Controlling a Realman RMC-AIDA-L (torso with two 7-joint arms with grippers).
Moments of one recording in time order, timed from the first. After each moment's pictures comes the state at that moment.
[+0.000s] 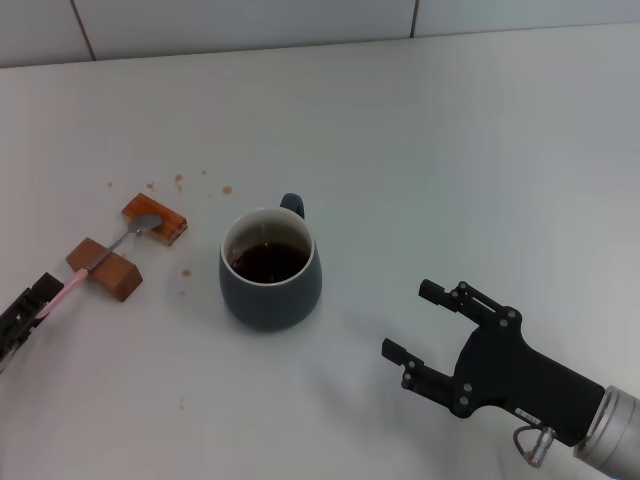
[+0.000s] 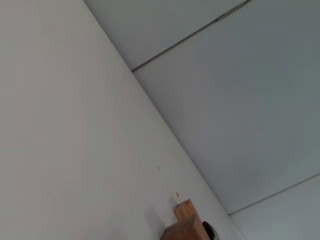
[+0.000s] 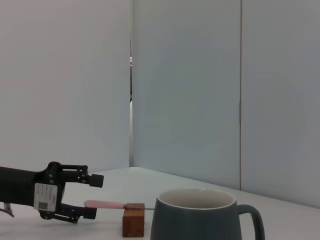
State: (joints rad) left arm -0.16 -2.06 0.11 0.18 1.93 1.47 -1.56; right arm 0.30 2.08 0.00 0.12 -2.33 -1.50 0.23
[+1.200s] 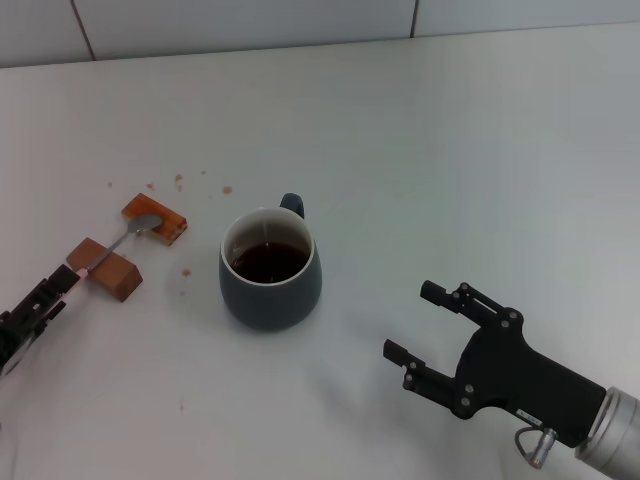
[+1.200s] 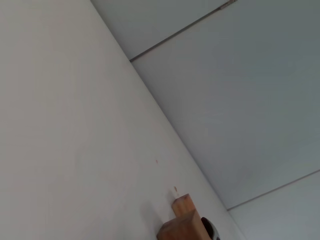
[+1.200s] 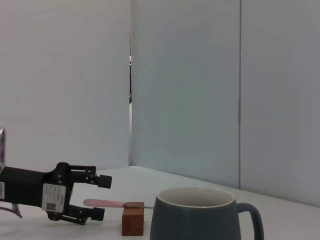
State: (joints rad) left arm -0.19 -2.06 0.12 0.16 1.93 1.44 -1.57; right arm 0.29 2.08 0.00 0.12 -2.33 -1.50 0.23
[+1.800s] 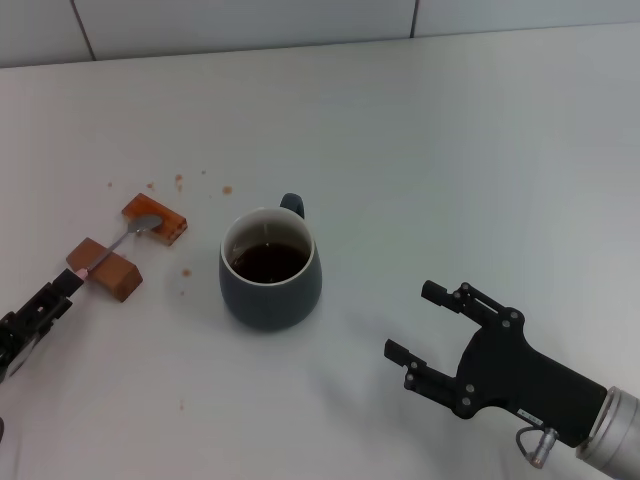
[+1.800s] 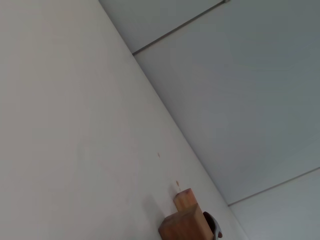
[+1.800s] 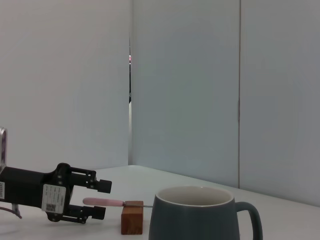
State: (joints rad) left arm -0.19 -2.06 0.13 0.16 1.93 1.43 -1.58; right arm 0.29 2.08 0.00 0.12 -2.33 -1.50 0.23
